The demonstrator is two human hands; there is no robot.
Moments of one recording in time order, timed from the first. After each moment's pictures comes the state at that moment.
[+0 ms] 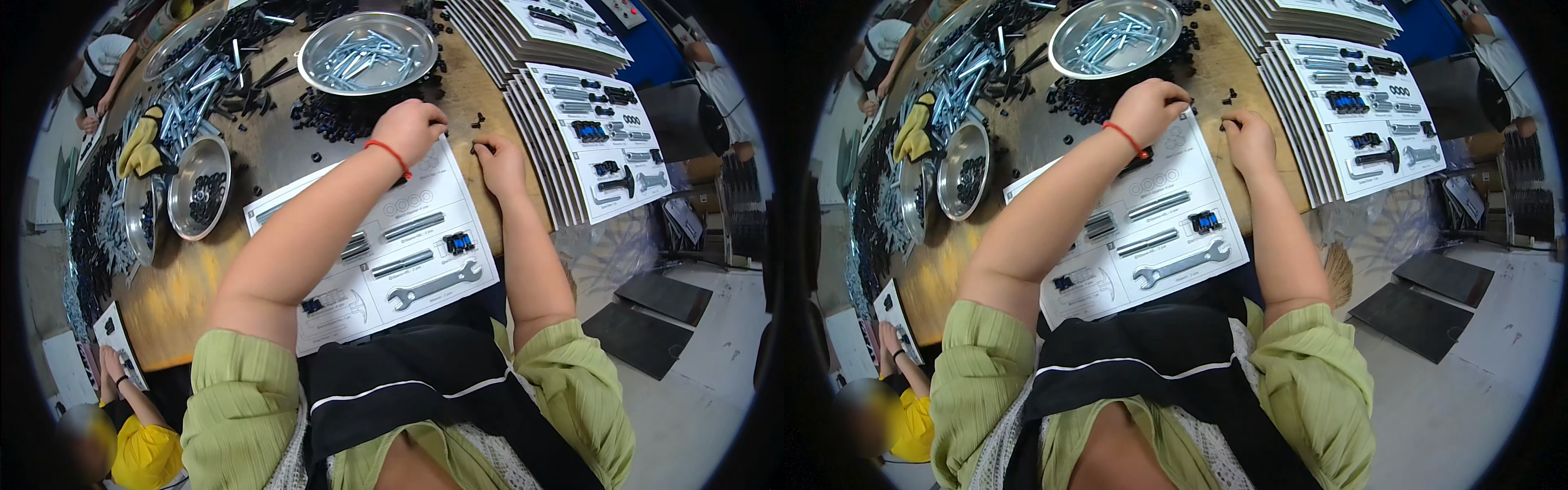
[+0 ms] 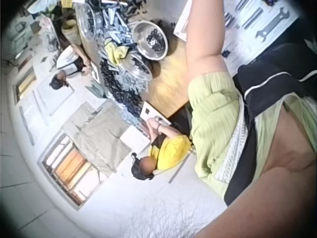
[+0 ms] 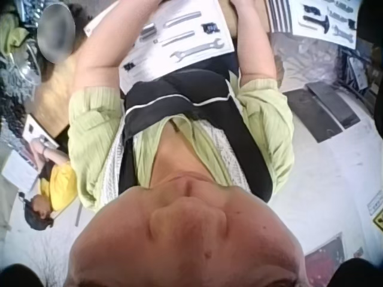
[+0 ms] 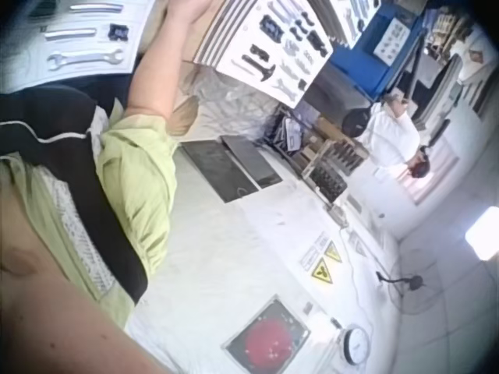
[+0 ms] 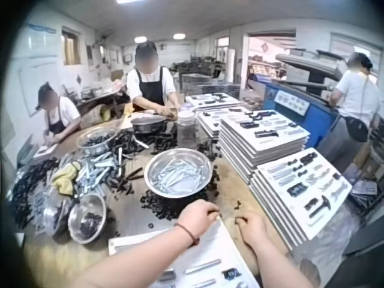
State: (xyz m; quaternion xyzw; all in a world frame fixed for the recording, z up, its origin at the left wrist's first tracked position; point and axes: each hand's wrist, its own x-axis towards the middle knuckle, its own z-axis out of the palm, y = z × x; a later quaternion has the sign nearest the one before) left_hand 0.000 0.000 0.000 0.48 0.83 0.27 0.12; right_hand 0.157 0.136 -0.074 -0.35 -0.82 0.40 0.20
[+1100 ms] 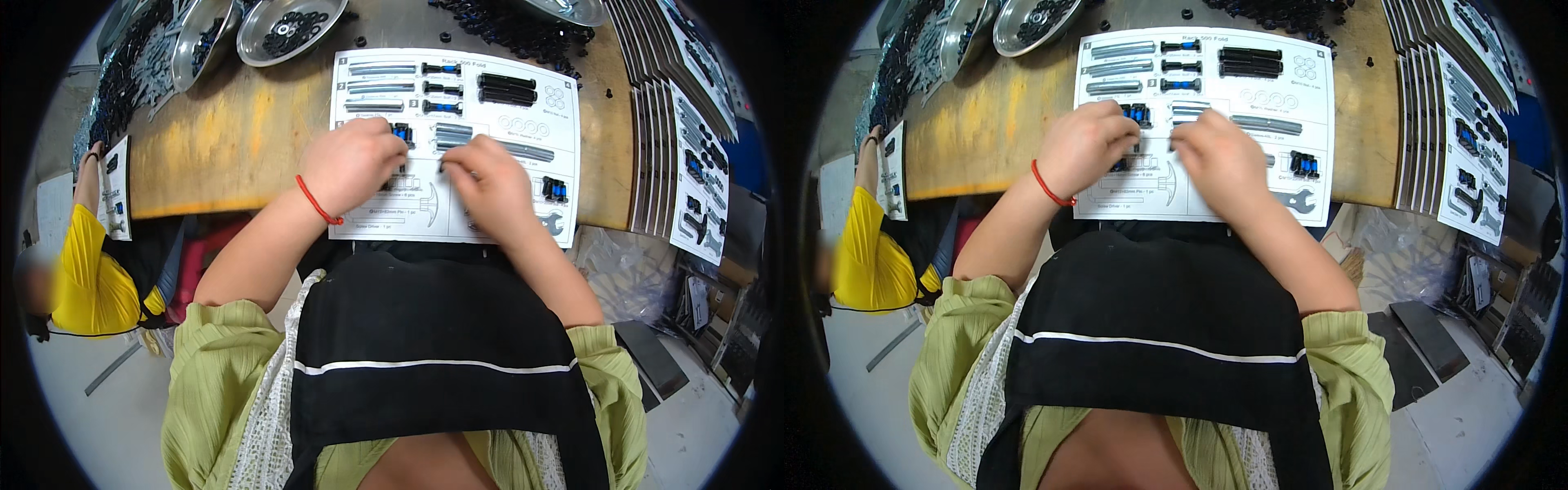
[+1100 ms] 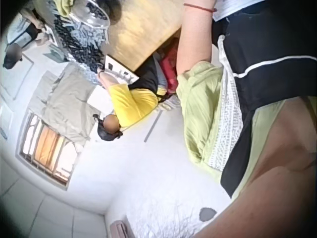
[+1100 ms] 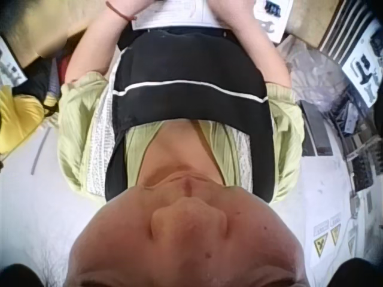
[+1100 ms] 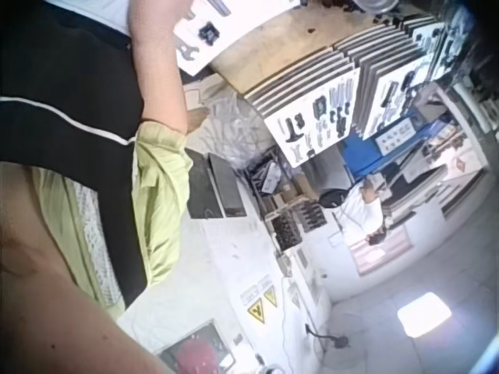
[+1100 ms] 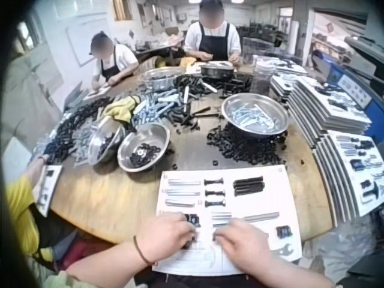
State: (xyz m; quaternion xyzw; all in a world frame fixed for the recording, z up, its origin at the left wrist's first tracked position) left_hand 0.099 -0.274 0.034 0.42 0.90 0.15 0.06; right_hand 0.193 -0.072 0.003 0.03 -0.91 0.41 0.10
